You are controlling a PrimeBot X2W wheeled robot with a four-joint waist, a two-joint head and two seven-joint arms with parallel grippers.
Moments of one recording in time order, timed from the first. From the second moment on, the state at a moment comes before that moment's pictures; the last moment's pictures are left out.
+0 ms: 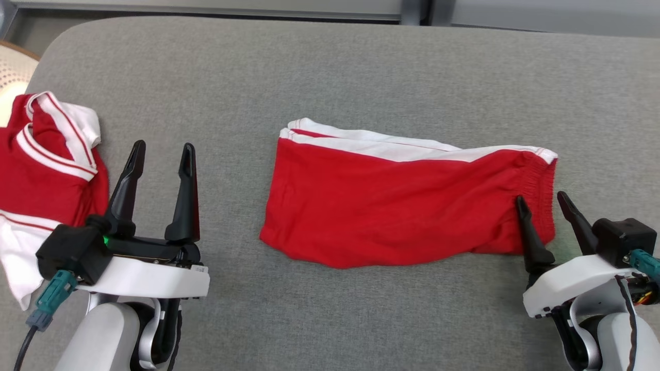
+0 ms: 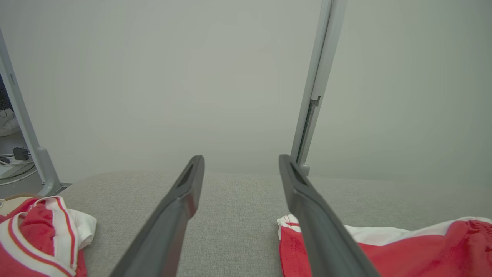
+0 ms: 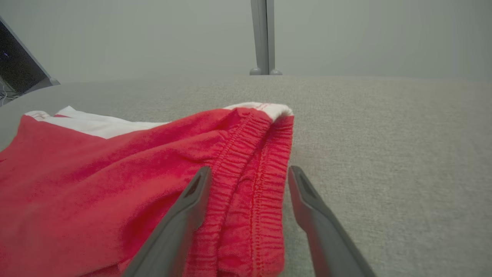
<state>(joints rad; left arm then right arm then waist) -0.22 0.27 -0.26 -0.07 -0.48 0.12 -0.22 -0.17 -0.10 0.01 0.13 0.16 0.13 0.09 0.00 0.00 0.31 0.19</state>
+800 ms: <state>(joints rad) -0.25 0.26 -0.26 -0.03 -0.48 0.09 -0.25 -0.20 -0.14 0.10 0.27 0.26 0.13 0.10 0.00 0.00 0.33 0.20</state>
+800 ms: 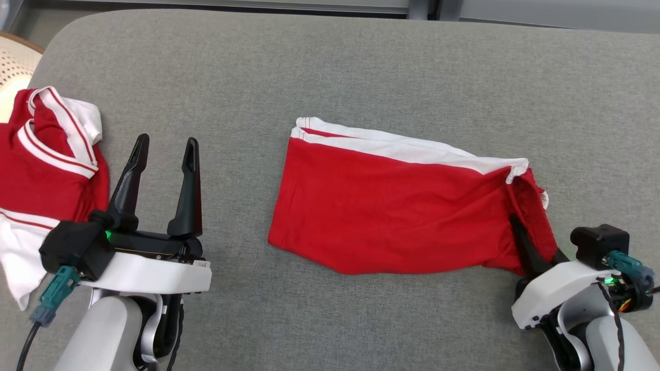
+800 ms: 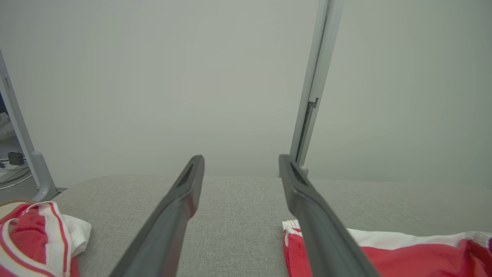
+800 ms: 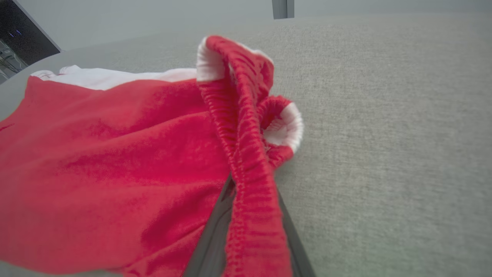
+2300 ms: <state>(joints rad) -0.21 0.26 -0.33 -0.01 -0.46 0.11 -0.22 -0.41 -0.05 0.45 0.46 0.62 0.13 0.19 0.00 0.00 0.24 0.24</state>
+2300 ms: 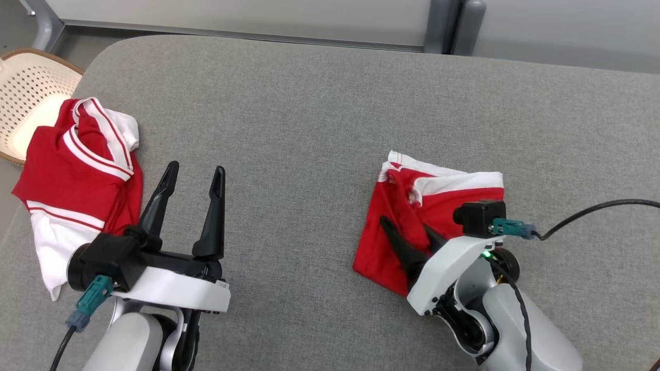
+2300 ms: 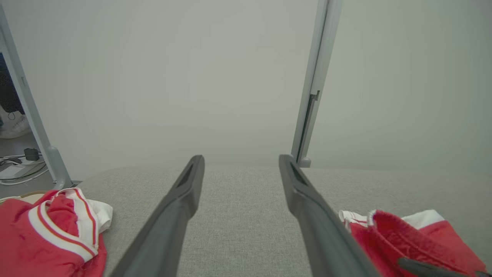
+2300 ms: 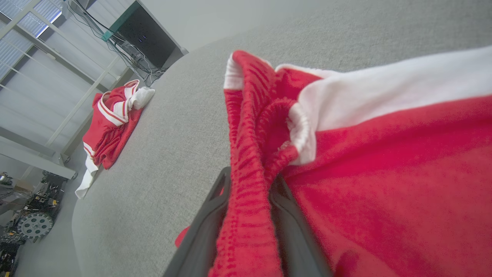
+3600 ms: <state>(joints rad) -0.14 0.30 -0.27 0.04 -0.48 0.13 -0.25 -0.13 -0.17 0.03 0.04 0.24 0.13 -0.10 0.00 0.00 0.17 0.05</state>
